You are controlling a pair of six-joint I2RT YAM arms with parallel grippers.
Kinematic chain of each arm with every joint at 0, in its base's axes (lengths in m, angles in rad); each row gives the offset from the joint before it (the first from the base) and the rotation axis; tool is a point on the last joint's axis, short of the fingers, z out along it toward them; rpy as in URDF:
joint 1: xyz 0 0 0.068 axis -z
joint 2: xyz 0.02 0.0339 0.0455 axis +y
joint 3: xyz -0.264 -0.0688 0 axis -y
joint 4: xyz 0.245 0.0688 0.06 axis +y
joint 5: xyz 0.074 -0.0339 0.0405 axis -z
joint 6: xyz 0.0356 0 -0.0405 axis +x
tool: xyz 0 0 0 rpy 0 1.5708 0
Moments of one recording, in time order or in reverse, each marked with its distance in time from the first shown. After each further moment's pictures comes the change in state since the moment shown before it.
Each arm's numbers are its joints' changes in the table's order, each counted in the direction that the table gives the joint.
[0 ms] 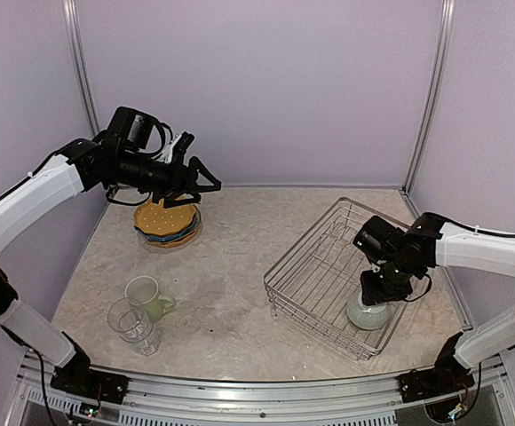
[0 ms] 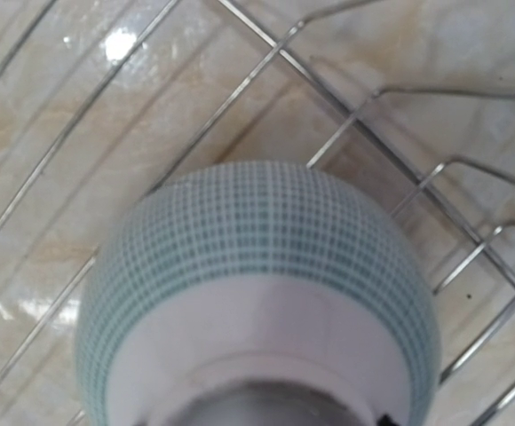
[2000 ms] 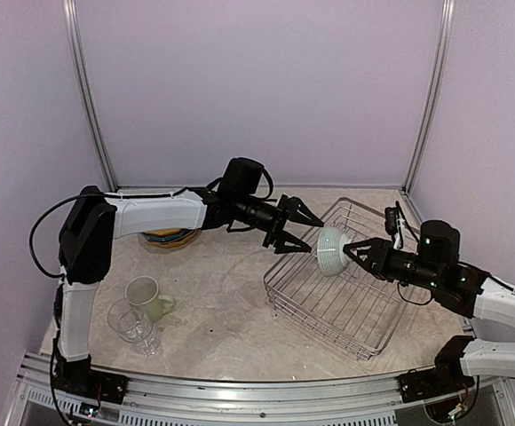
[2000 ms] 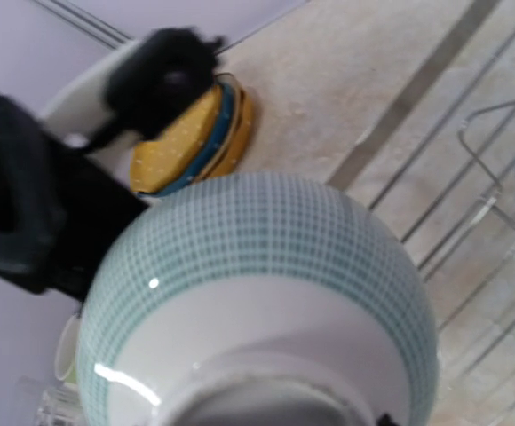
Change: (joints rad) left arm 0.253 0.645 0.175 -0.676 0.512 -0.790; right arm 0.169 -0.465 -0.477 -1.094 -0.426 0.144
